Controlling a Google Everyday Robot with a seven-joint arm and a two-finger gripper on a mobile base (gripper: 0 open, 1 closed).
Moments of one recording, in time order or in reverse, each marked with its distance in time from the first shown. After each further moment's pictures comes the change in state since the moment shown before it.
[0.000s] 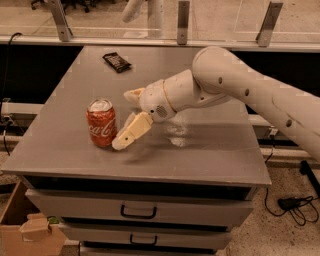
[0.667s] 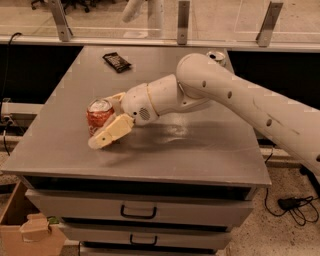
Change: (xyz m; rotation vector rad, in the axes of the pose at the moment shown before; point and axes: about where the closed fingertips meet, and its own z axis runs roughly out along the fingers) arm -0.029 0.021 0.038 -0.106 -0.116 0.028
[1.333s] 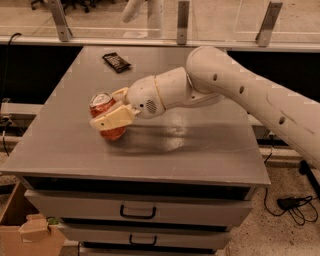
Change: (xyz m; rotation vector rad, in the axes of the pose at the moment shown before) arm -0.022 0.005 -0.022 0.006 -0.043 0.009
